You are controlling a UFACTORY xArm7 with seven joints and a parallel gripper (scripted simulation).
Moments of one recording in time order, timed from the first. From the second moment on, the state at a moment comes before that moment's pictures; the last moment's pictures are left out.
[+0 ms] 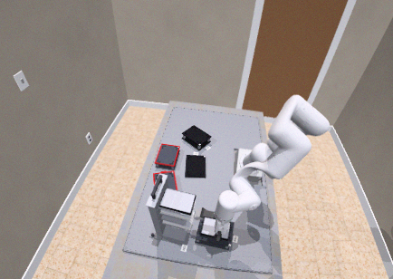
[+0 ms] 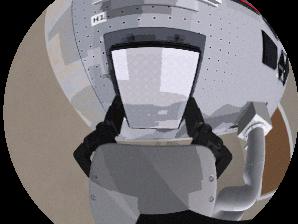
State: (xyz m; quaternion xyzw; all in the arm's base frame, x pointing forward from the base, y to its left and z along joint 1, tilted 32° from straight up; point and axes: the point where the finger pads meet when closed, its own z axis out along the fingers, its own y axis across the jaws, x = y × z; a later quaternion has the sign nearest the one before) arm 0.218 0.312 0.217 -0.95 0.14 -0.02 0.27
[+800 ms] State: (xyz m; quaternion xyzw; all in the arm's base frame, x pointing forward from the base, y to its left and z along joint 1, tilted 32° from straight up) arm 0.217 0.305 0.228 -0.95 0.14 -0.02 0.27
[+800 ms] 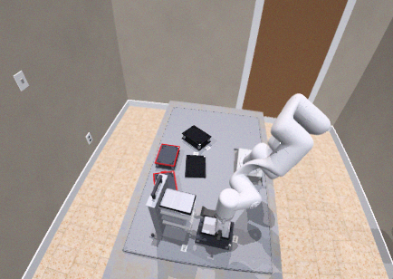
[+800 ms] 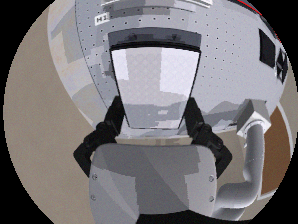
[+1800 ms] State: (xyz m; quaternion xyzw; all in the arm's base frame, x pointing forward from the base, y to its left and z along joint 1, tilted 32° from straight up) arm 0.215 0.297 0.241 -0.95 0.14 -0.02 0.27
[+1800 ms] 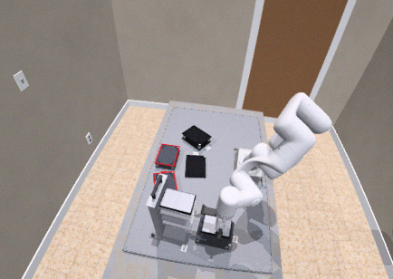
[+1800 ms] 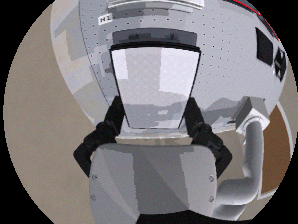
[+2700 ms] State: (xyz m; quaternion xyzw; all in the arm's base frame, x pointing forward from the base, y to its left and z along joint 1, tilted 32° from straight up) arm 0.213 0.290 0.254 -0.95 0.14 -0.02 0.27
